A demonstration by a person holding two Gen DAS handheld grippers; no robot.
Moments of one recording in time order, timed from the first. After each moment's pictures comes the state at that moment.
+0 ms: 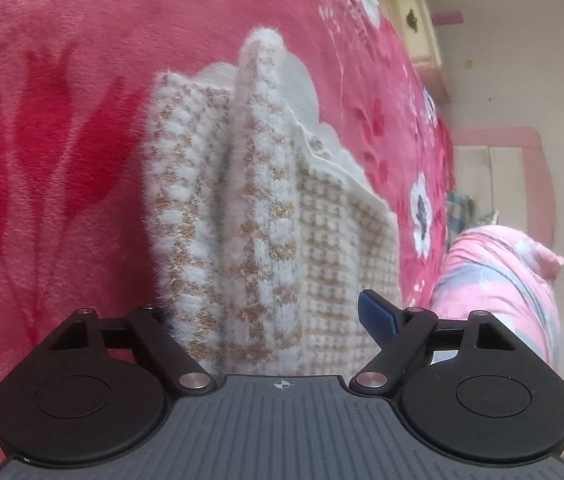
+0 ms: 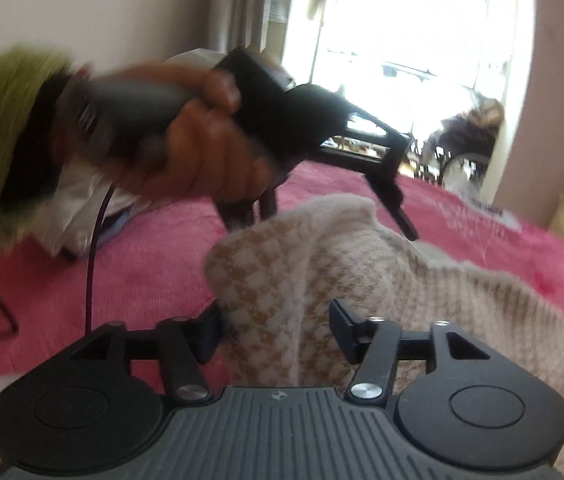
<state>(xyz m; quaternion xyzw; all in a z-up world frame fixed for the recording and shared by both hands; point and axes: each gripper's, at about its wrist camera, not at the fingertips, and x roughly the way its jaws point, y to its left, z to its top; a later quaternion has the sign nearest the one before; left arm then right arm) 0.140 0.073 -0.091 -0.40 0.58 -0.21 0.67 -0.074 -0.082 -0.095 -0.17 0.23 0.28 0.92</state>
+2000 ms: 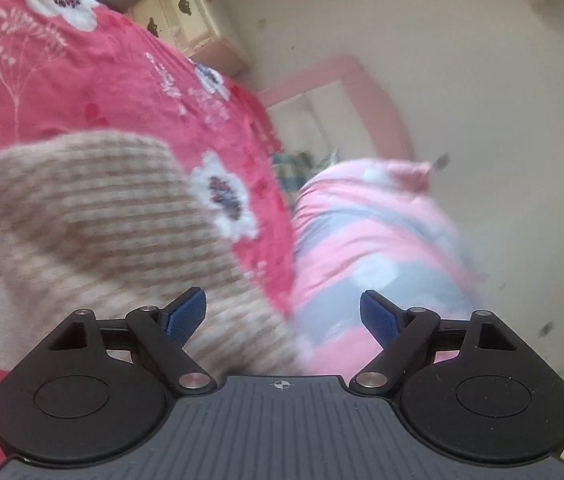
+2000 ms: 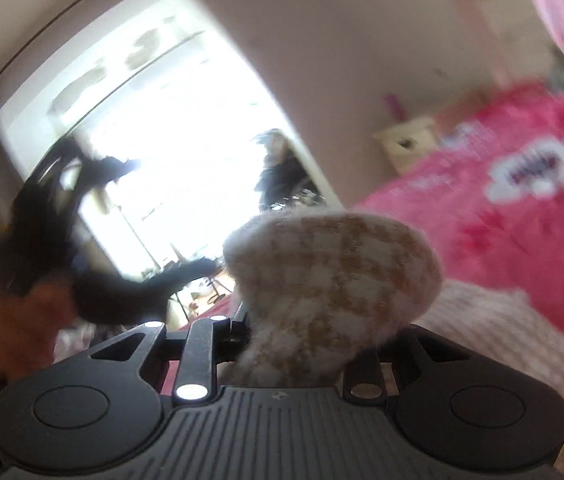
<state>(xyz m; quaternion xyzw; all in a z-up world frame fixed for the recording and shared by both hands) 0.134 -0.097 0.019 -0.33 0.44 -0.44 0.72 -0.045 -0.328 -0.046 0.32 0.15 0.06 0.93</state>
